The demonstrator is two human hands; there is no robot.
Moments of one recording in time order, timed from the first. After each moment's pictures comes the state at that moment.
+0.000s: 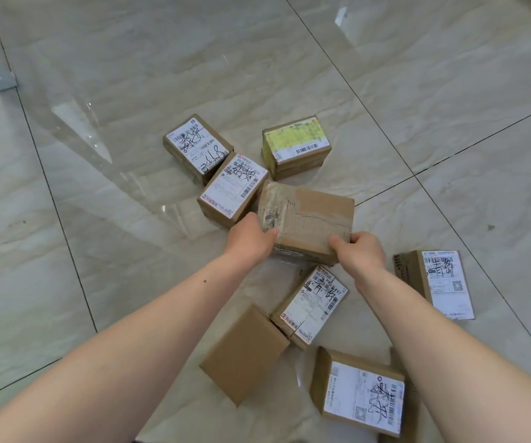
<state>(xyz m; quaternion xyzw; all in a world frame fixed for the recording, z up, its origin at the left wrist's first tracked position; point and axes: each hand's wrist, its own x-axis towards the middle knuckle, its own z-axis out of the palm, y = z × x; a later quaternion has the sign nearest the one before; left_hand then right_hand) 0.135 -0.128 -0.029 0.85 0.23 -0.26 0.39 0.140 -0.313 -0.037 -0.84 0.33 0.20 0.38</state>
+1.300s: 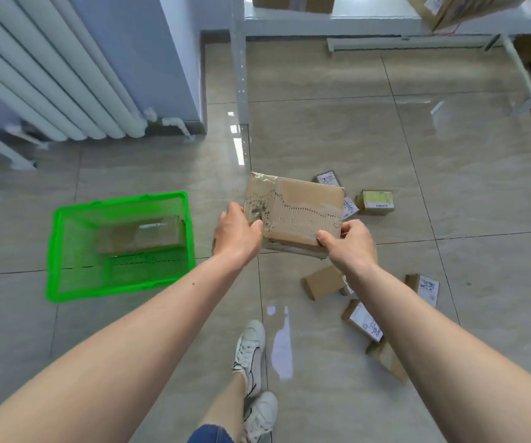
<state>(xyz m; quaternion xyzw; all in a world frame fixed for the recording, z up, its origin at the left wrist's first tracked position) -0.159 0.095 0.465 0.79 0.46 -0.07 0.40 -0.078 -0.072 0.468 -0.90 0.07 0.27 0.33</state>
